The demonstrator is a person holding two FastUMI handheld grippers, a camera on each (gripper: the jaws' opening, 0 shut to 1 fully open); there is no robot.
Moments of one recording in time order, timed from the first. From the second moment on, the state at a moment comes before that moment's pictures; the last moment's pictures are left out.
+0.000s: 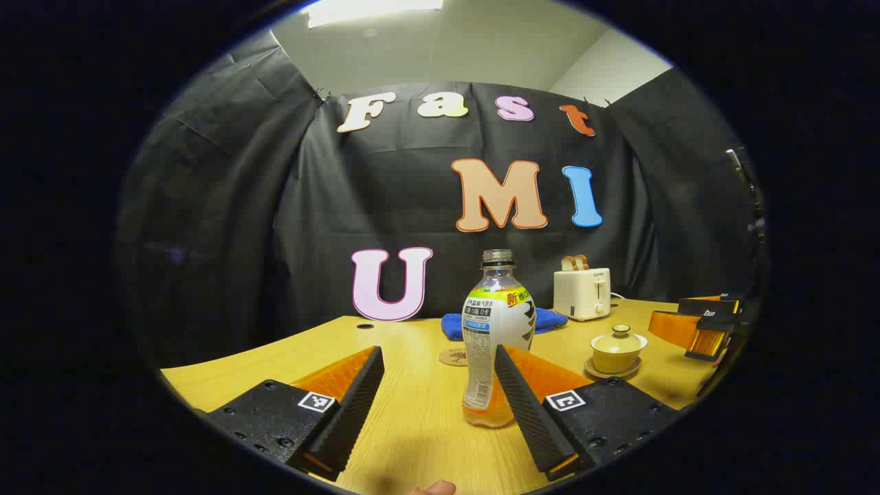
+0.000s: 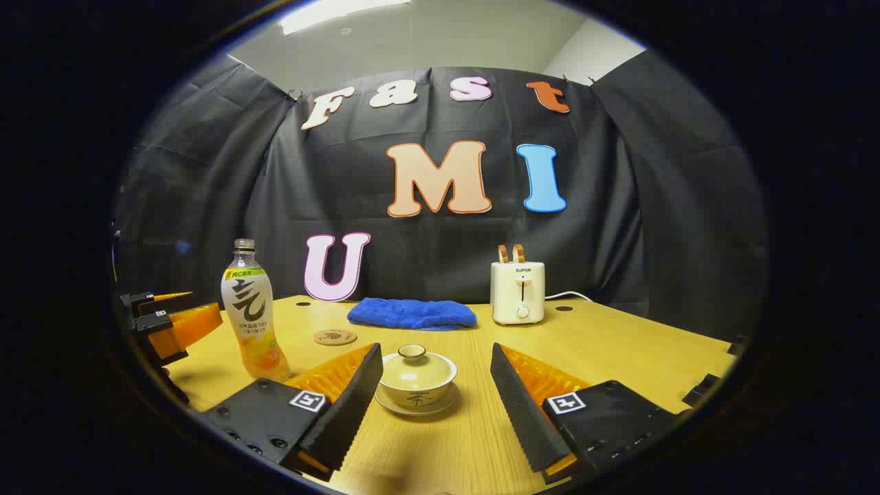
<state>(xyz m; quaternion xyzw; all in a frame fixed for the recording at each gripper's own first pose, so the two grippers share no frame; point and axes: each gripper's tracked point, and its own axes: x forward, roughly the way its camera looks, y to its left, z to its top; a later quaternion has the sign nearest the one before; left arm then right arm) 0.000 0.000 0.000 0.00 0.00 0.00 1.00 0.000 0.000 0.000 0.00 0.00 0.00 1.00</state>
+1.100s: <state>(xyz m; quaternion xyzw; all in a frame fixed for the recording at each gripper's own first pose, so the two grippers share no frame) 0.003 0.000 -0.004 0.00 0.01 -0.01 1.00 0.001 -0.017 -0.002 0.00 0.01 0.01 1.00</state>
